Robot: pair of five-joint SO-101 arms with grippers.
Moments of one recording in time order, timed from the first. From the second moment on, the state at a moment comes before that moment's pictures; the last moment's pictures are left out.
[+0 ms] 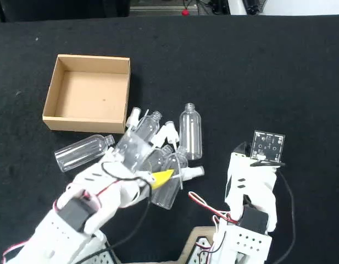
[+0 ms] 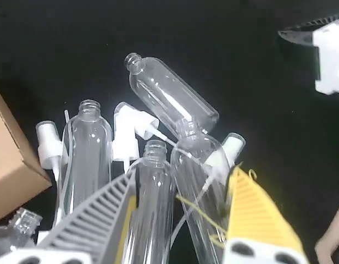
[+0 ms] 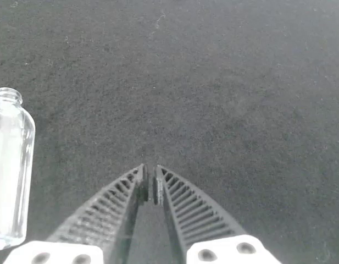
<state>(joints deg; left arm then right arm) 32.4 -80.3 73.0 49.2 -4.5 19.1 -103.0 97.0 48.7 8.2</state>
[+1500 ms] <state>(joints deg) 38.0 -19.1 45.6 47.3 3.5 19.1 -103.0 97.0 48.7 8.2</state>
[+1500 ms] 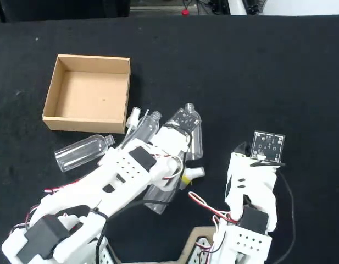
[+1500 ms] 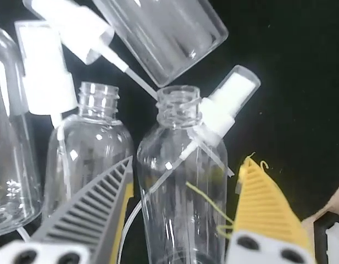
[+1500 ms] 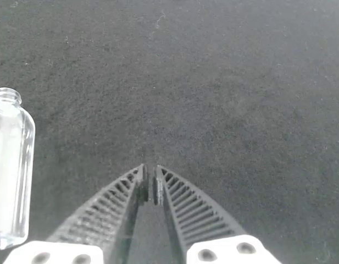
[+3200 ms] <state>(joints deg) -16.2 -64.9 34.5 71.0 -9.8 9.1 -103.0 87.3 55.3 13.8</state>
